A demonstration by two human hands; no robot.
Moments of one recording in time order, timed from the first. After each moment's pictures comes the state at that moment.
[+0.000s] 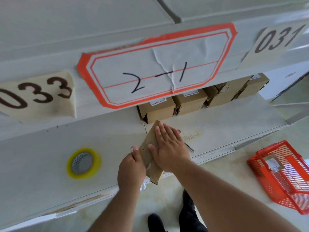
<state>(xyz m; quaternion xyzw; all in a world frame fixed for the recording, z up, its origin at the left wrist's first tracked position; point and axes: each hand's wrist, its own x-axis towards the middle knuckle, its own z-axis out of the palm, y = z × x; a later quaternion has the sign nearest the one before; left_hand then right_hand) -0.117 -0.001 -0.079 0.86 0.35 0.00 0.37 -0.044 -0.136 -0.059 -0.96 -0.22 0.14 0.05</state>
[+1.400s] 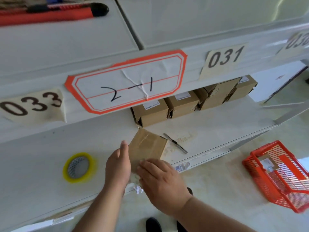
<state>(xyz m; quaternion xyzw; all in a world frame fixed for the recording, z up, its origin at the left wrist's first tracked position) -0.119 0.009 -0.018 0.78 0.36 0.02 0.51 -0.135 -0.157 -0.033 -0.88 -0.39 -0.14 0.25</state>
